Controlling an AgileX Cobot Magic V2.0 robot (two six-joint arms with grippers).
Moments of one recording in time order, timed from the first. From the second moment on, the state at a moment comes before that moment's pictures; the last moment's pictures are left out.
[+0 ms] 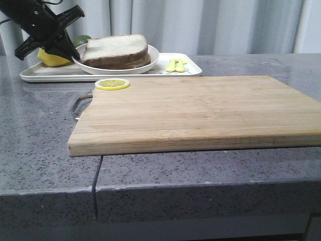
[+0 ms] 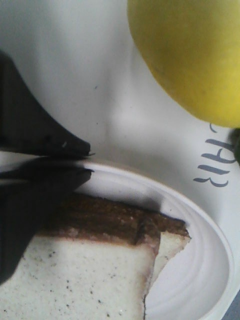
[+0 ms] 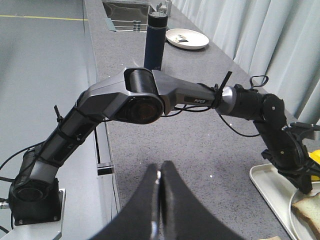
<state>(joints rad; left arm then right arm) -0.03 2.21 -1.98 -0.63 0.80 0.02 0.65 1.12 -1.51 0.83 0.92 -0.86</state>
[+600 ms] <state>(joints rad) 0.00 2.08 -1.99 -0.63 0.90 0.09 0.65 0.97 -1.30 0.67 0.77 -0.86</state>
